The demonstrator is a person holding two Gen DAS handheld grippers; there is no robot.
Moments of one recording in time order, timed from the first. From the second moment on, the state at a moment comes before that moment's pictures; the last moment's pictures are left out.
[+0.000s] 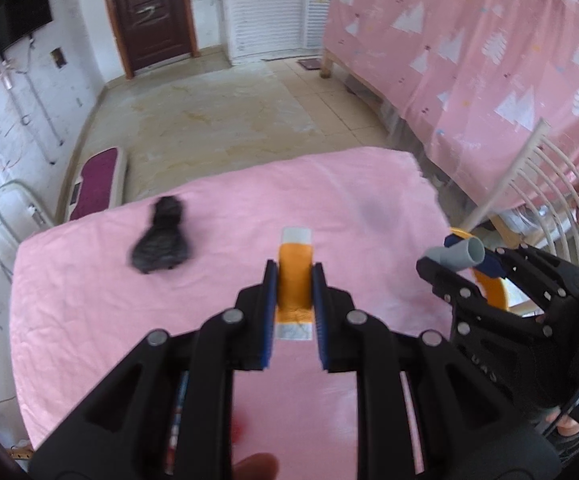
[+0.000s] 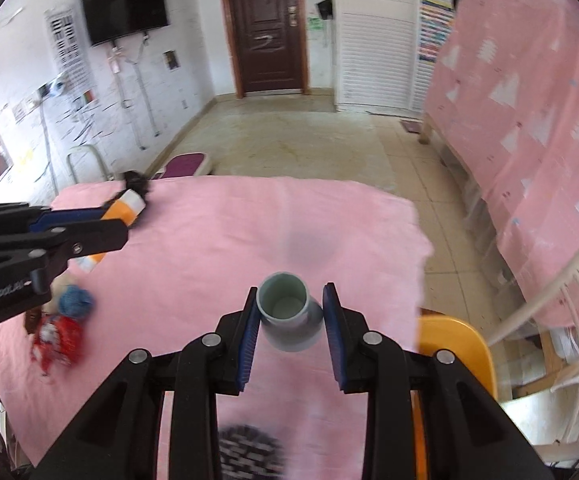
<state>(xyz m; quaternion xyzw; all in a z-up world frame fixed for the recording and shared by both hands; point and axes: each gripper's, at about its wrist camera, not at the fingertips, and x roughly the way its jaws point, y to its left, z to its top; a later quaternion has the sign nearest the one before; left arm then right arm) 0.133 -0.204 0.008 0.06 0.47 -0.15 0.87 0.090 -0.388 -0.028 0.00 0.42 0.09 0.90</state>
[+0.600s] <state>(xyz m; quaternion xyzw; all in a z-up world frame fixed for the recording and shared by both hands) 0.115 -0.357 -0.008 0.11 0.48 -0.23 0.84 0.061 -0.531 -0.065 0.07 0.43 0.01 0.90</state>
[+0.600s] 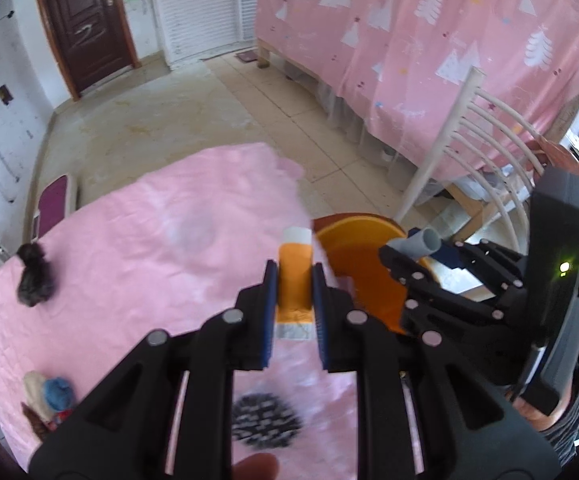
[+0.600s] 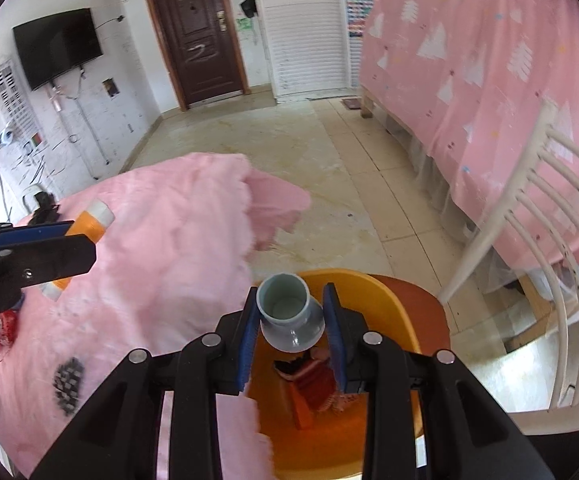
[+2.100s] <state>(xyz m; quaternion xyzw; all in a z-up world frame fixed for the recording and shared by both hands) 0.126 -0.323 0.006 0.08 0.47 -0.20 0.85 0.076 -0.508 -0.052 0.05 0.43 0.00 0.90</state>
